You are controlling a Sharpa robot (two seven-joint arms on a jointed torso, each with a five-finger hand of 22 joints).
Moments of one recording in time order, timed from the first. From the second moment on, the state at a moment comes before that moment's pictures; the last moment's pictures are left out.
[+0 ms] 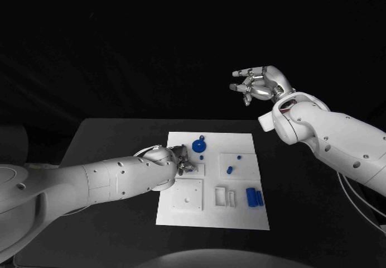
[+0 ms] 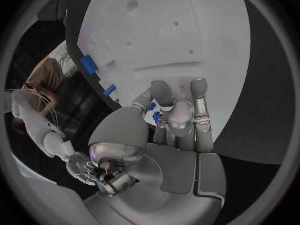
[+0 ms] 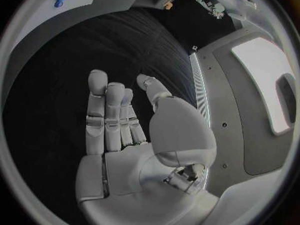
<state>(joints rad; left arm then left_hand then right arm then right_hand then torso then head) 1.12 -0.47 -0.24 1.19 -1.23 -0.23 -0.47 1.05 0.12 0.24 -0.13 0.20 1.20 0.08 0.21 1.19 1.50 -0.07 0.81 0.40 1.42 -0.13 1.33 0.80 0.09 1.25 -0.07 0.57 1.31 1.02 -0.65 0.39 1.29 -0.97 -0.39 0.11 1.22 -0.08 0.16 -0.17 0.59 0.90 0.13 0.06 0.06 1.05 0.02 0.91 0.89 1.35 -0.05 0.86 0.86 0.10 1.47 -0.07 0.25 1.31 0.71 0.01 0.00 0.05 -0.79</state>
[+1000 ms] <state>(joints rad) 1.12 -0.48 -0.24 1.17 -1.21 -0.23 -0.47 1.03 -0.11 0.25 0.20 0.06 1.42 -0.09 0.20 1.19 1.47 -0.11 0.81 0.38 1.41 -0.14 1.32 0.79 0.09 1.25 -0.07 0.56 1.31 1.02 -0.65 0.39 1.29 -0.97 -0.39 0.11 1.22 -0.08 0.16 -0.17 0.59 0.90 0.13 0.06 0.06 1.05 0.02 0.91 0.89 1.35 -0.05 0.86 0.86 0.10 1.47 -0.07 0.24 1.31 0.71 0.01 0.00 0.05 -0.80</state>
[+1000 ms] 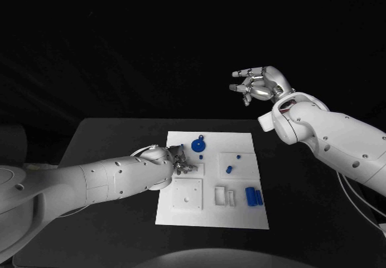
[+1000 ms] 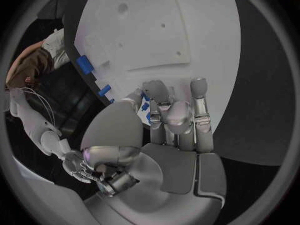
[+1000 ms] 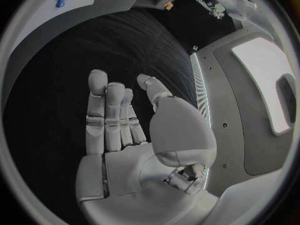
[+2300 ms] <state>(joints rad) 1.13 -0.58 -0.13 1.25 -1.15 -0.25 -0.44 1.05 -0.15 0.06 0.29 0.05 1.41 -0.06 0.08 1.10 1.47 -0.10 0.75 0.35 1.39 -0.13 1.25 0.70 0.06 1.24 -0.11 0.51 1.31 1.01 -0.66 0.39 1.29 -0.97 -0.39 0.11 1.21 -0.07 0.15 -0.16 0.59 0.90 0.13 0.06 0.06 1.05 0.02 0.91 0.89 1.35 -0.05 0.86 0.86 0.10 1.47 -0.07 0.24 1.31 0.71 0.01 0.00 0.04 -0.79</state>
